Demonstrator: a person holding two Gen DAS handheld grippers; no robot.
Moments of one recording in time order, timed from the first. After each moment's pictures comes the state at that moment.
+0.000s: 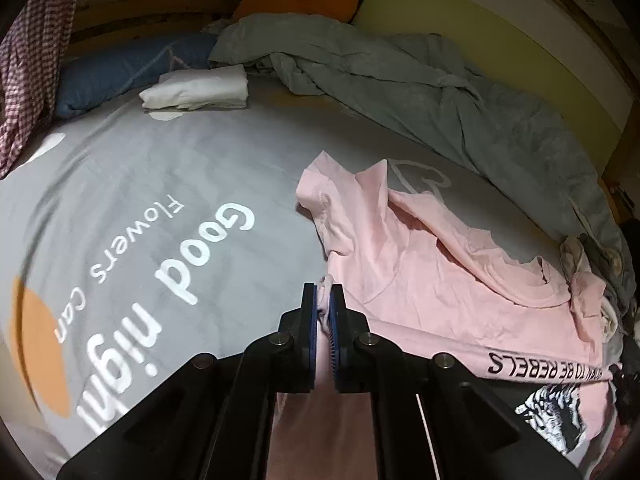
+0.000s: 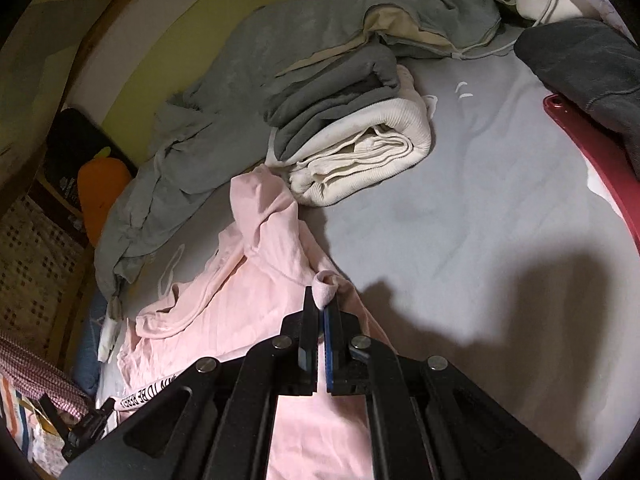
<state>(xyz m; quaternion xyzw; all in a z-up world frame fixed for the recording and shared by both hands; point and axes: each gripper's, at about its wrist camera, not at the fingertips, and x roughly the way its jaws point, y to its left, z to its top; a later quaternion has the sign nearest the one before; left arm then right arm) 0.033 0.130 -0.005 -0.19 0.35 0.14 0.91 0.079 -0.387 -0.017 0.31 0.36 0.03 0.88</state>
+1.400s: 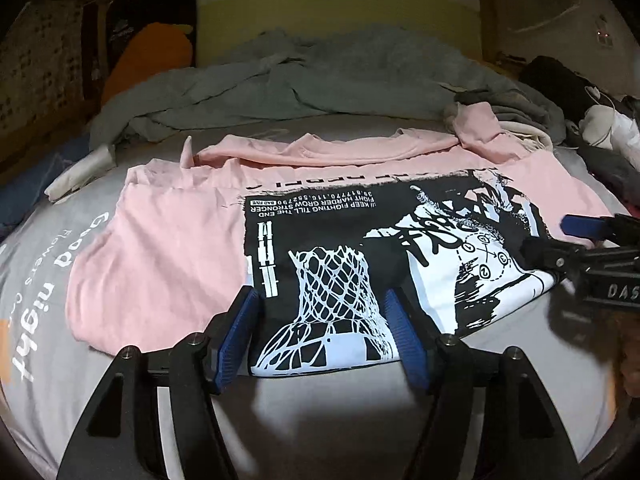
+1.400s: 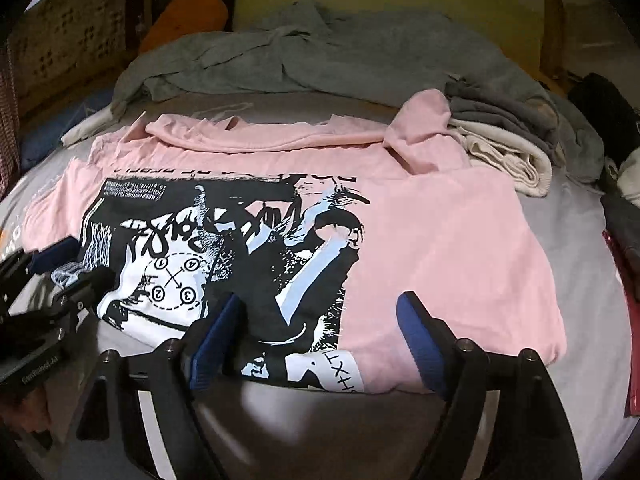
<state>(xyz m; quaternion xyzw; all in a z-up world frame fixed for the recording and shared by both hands) -0.032 -0.033 -0.047 0.03 0.30 -0.02 0.95 0.008 -0.236 -0.046 -0.04 0.35 0.09 0.93</state>
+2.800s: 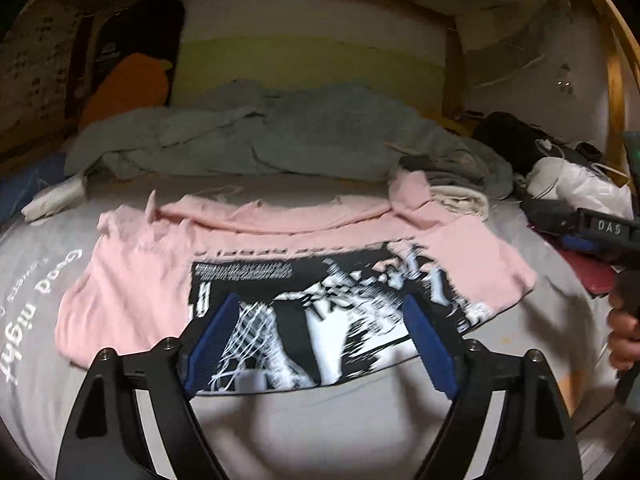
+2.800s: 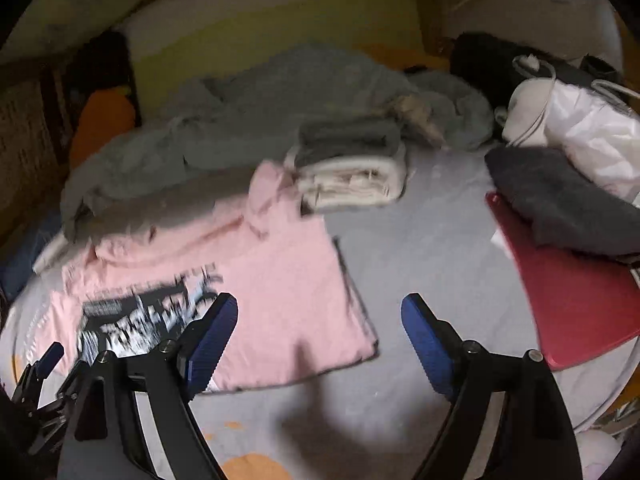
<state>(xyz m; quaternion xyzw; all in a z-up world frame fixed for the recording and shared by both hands) -0.063 -0.060 -0.004 -0.02 0.22 -0.10 0.97 -0.040 -0.352 0.024 0.10 0.26 -0.02 0.96</state>
